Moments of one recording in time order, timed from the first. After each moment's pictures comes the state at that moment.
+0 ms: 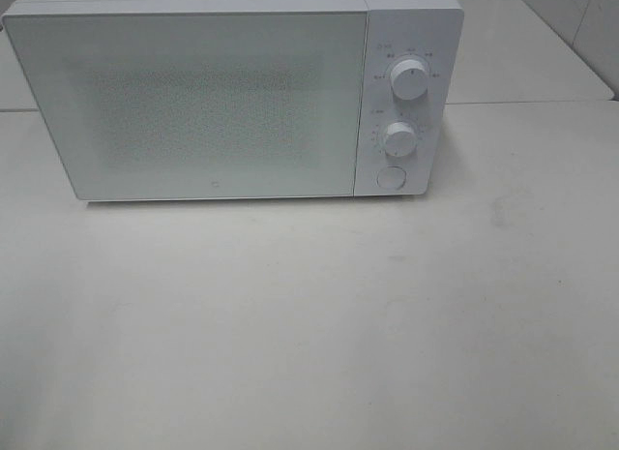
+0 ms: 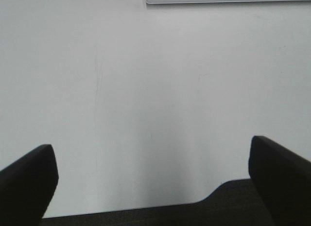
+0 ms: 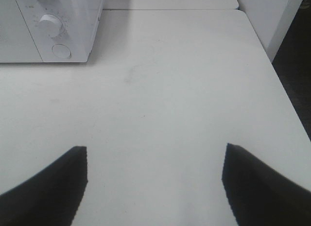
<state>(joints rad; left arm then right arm) 0.10 0.33 -0.57 -0.19 1.10 0.18 0.11 0.00 -0.51 -0.14 1.01 0.13</state>
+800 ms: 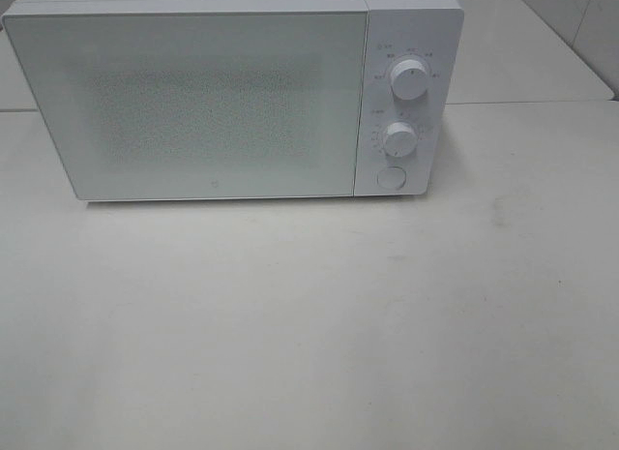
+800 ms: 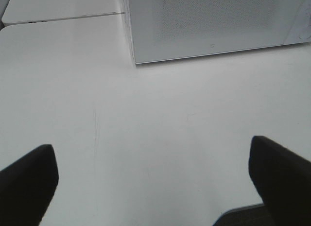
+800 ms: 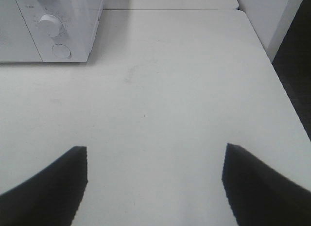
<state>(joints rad) 0.01 0.00 -0.52 -0.18 1.09 0.18 0.11 0.00 -0.51 -0.14 1.01 0.13</state>
